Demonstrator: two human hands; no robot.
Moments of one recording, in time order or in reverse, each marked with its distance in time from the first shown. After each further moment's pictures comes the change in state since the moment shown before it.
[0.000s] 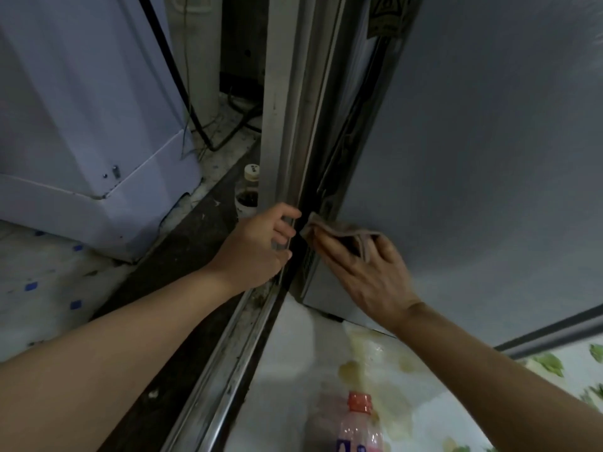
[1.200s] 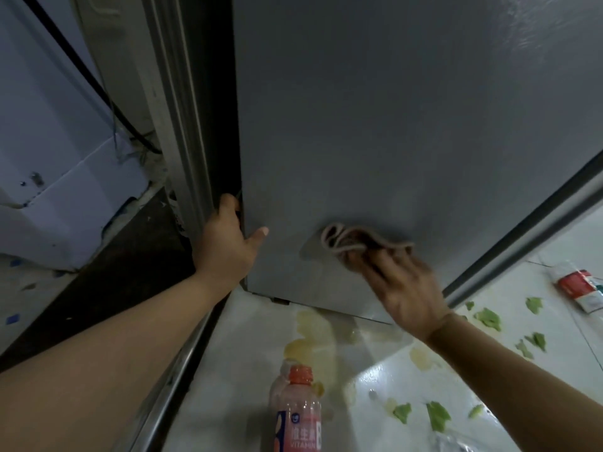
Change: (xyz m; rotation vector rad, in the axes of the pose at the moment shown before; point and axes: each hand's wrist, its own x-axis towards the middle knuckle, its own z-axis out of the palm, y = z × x) left_hand 0.008 0.042 0.083 0.101 0.332 -0.075; right_hand -0.144 0.064 -0.001 0.264 0.090 0.159
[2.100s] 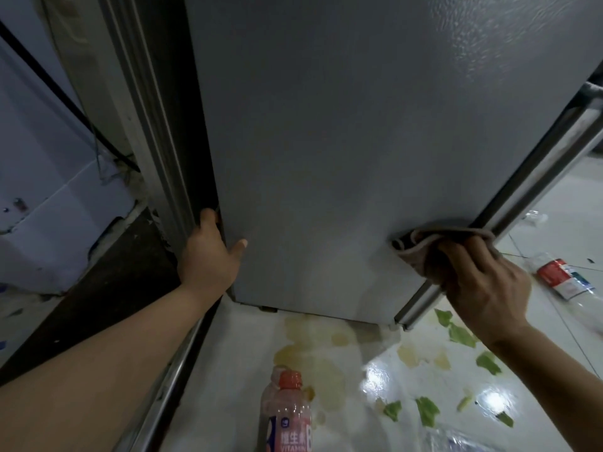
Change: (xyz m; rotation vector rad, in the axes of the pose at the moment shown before) left_hand -0.002 0.006 0.004 0.148 0.017 -0.066; right_hand -0.066 0.067 -0.046 -0.159 -0.005 0.389
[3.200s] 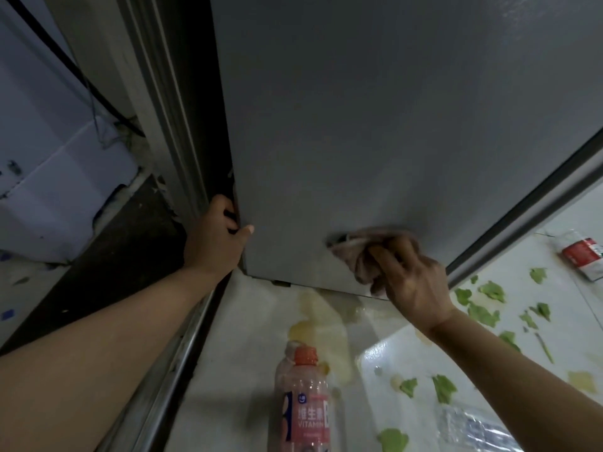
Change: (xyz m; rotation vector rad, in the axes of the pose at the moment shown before) left_hand 0.001 -0.033 0.010 -0.089 -0.109 -0.052; right_hand 0.001 -0.094 0.054 0.276 -0.082 -0.168
